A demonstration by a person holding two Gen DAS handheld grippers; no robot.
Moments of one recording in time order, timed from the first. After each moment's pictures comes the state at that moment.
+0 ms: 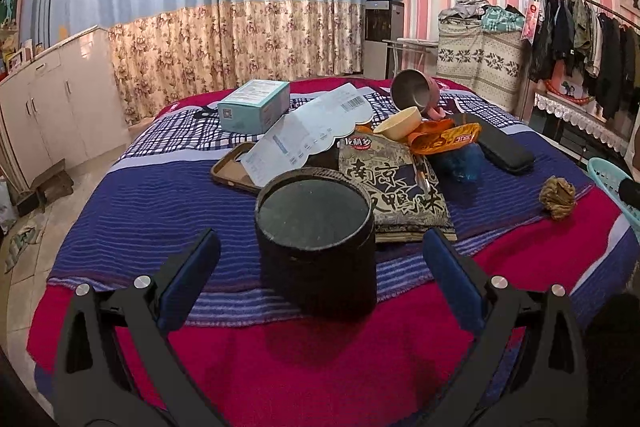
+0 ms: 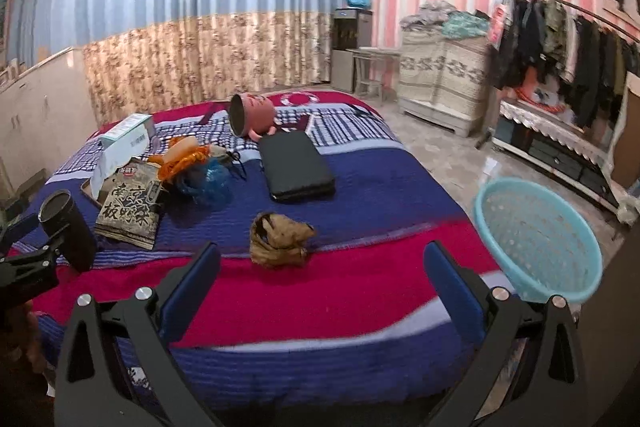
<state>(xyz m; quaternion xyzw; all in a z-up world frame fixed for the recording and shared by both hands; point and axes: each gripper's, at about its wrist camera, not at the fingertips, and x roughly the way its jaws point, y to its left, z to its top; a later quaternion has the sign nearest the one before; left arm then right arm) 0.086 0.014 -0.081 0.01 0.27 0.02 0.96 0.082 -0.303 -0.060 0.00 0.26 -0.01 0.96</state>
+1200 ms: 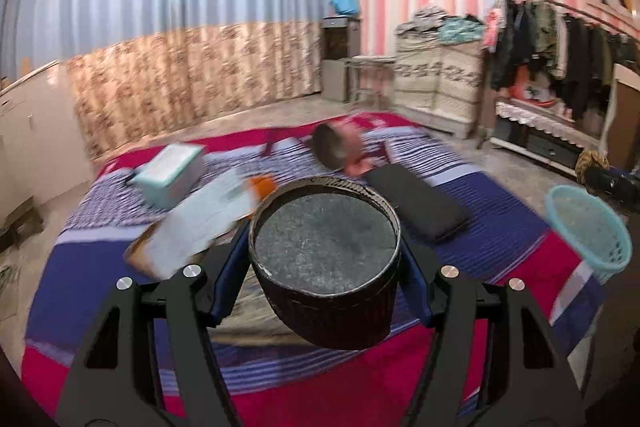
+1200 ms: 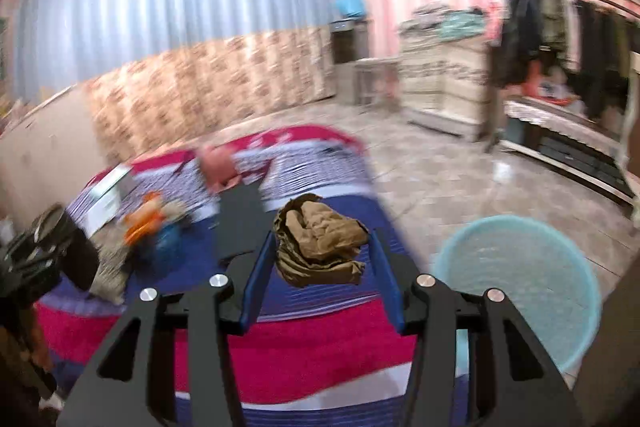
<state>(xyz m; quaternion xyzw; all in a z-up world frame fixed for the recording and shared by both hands) 0.124 -0.085 -0.022 0.02 0.23 -0.06 0.97 0.121 -0.415 -0.017 0.05 0.24 -0.01 0.97</state>
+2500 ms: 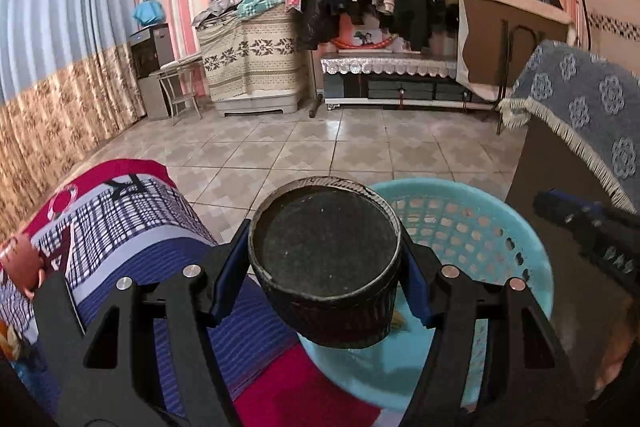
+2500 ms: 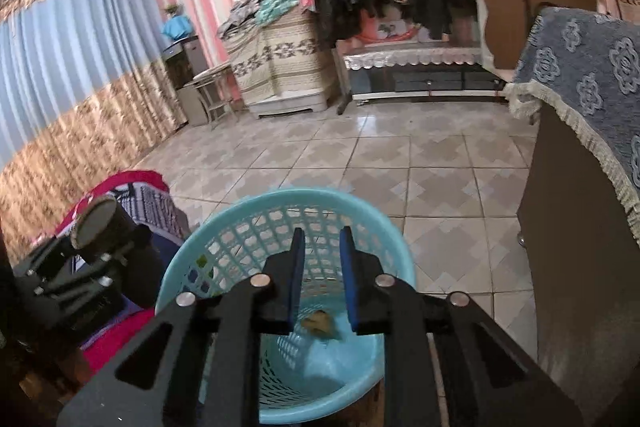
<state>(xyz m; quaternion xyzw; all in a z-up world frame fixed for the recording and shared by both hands) 0.186 -0.455 -0.052 0.14 0.25 -0.33 0.90 0.086 -0.635 -0.078 0.20 0.24 -0.25 0.92</state>
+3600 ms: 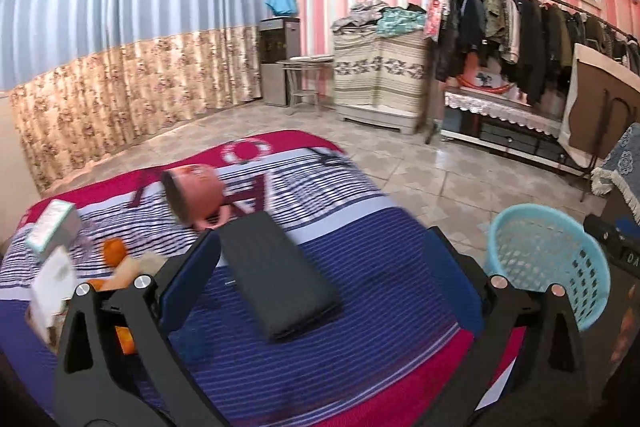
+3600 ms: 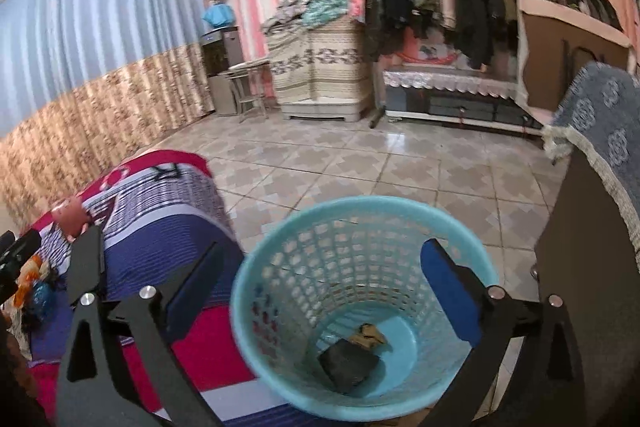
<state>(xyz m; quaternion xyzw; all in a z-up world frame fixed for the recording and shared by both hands) 0.186 -0.235 -0.012 0.05 0.23 -0.13 0.96 0.125 -0.541 -0.054 0.12 0.24 -0.19 0.94</state>
